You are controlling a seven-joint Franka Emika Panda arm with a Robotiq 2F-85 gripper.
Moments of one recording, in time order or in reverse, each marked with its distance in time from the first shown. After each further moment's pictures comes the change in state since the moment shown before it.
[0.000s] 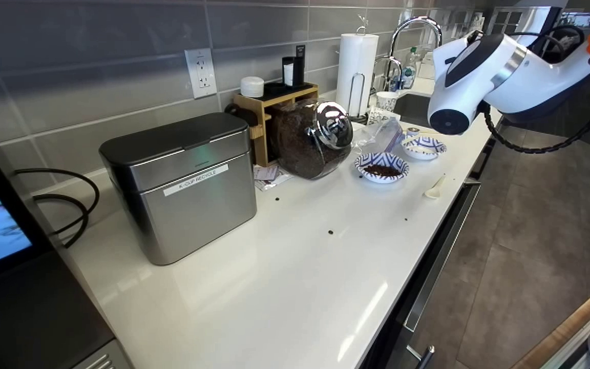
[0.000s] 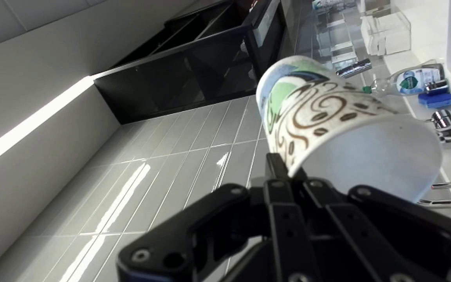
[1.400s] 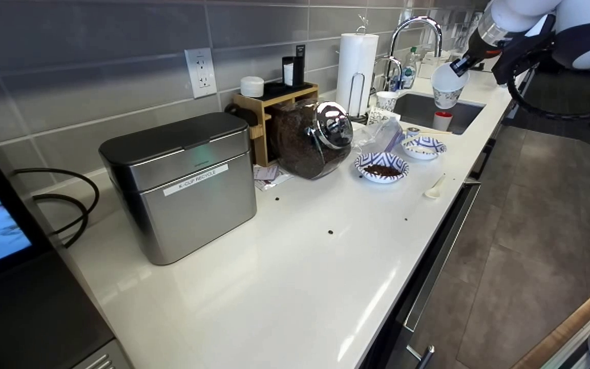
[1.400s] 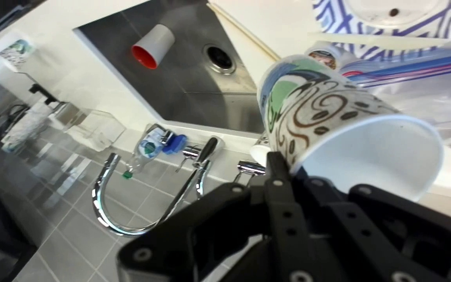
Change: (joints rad) arm -0.060 -0.312 -0.279 0.023 0.818 1.201 -0.472
